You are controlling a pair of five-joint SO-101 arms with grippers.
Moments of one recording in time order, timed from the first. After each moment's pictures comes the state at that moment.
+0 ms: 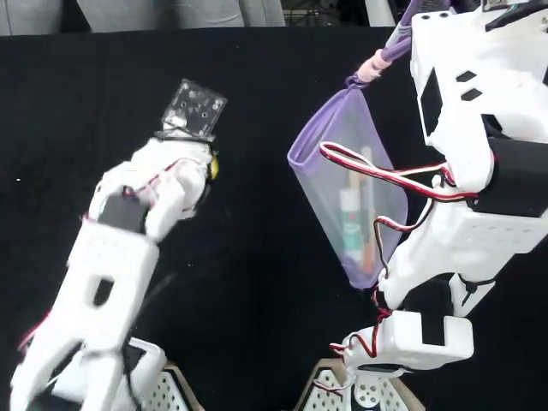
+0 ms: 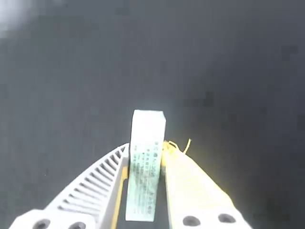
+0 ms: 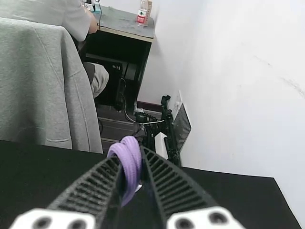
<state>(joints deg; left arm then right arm) 11.3 -41.5 36.6 46.0 -13.3 6.2 1.3 -69.8 87.7 14.1</state>
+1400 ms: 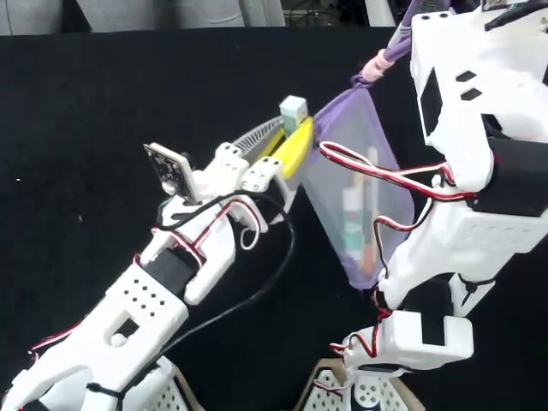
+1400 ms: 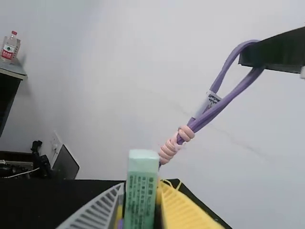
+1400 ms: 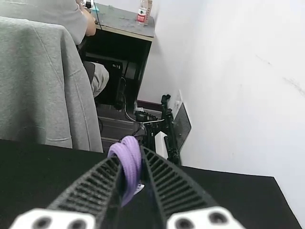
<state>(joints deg) 30.5 -47.5 55.7 -8.2 22.6 6.2 1.3 -69.8 87.9 14.1</state>
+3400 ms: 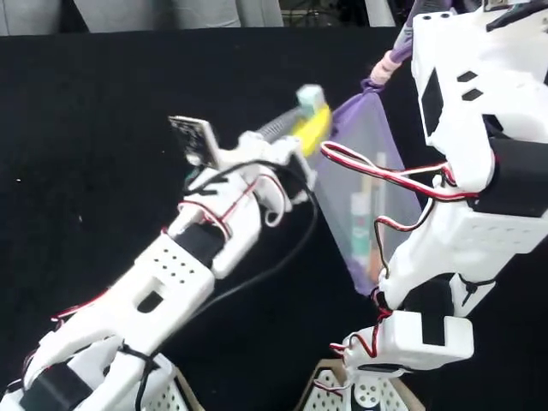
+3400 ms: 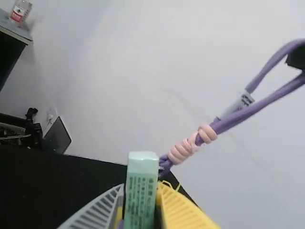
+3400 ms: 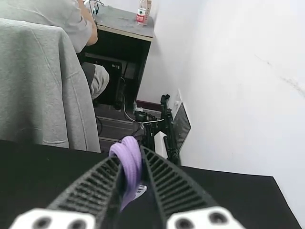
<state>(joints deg) 33.9 -32.1 46.4 -9.5 32.3 6.3 1.3 -69.8 87.9 14.1</state>
